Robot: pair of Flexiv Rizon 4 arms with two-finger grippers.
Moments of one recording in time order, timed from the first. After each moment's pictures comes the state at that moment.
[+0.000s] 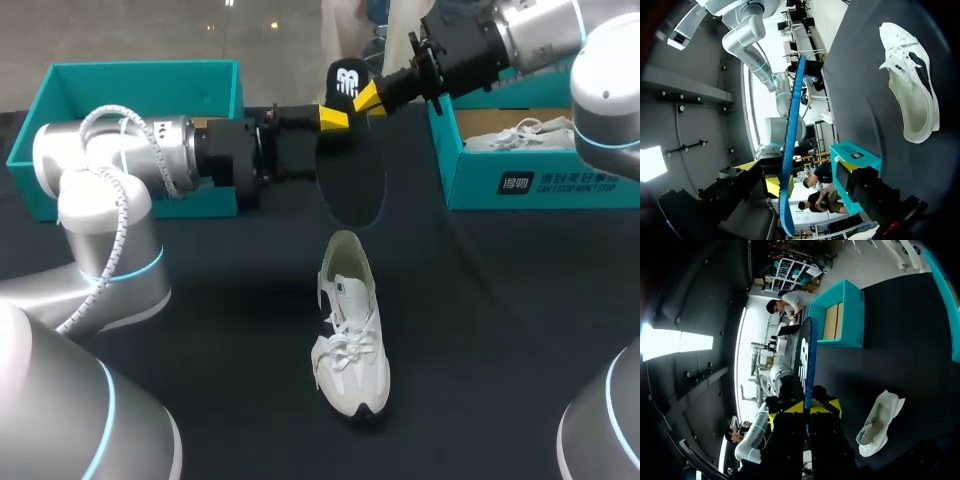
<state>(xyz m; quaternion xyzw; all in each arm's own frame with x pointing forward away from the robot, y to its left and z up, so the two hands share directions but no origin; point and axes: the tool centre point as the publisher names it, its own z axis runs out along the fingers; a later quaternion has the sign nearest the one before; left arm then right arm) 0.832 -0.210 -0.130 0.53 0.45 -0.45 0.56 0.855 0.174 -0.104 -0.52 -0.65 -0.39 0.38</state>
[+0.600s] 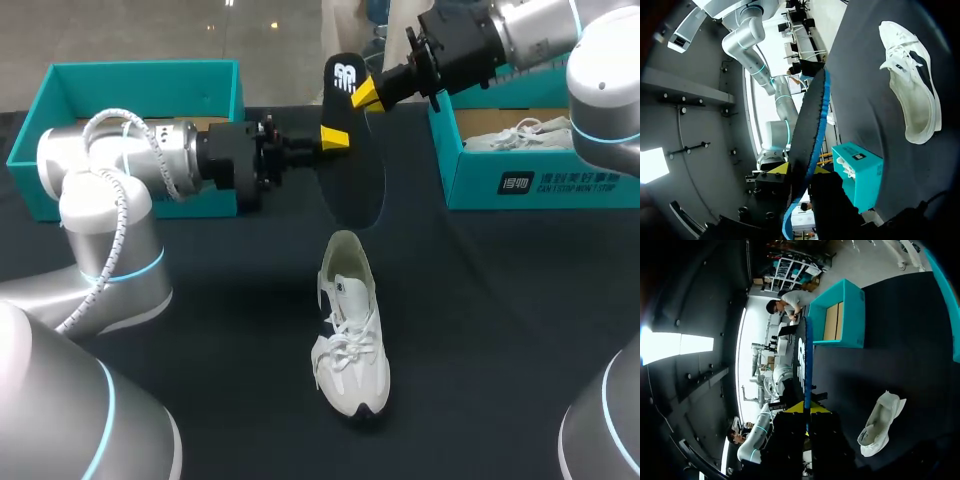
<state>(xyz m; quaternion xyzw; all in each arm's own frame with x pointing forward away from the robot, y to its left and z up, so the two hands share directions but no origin) 0.830 -0.212 -0.131 0.53 0.44 -0.45 0.57 0.861 0.175 -0.103 -0.53 -0.65 -0.39 0.39</state>
